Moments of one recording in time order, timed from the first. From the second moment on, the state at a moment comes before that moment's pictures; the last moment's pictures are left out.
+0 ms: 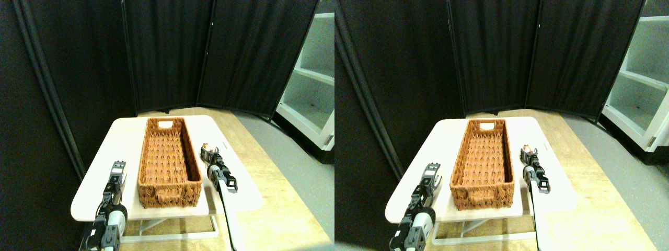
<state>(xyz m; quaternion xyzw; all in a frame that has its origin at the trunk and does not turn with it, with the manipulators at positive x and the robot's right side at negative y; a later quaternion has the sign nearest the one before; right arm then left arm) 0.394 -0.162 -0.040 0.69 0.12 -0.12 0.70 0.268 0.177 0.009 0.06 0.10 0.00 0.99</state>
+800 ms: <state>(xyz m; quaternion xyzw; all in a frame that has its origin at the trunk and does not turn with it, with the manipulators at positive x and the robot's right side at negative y) 0.366 -0.129 0.036 0.62 0.11 -0.03 0.78 0.266 0.177 0.006 0.05 0.08 0.01 1.00</state>
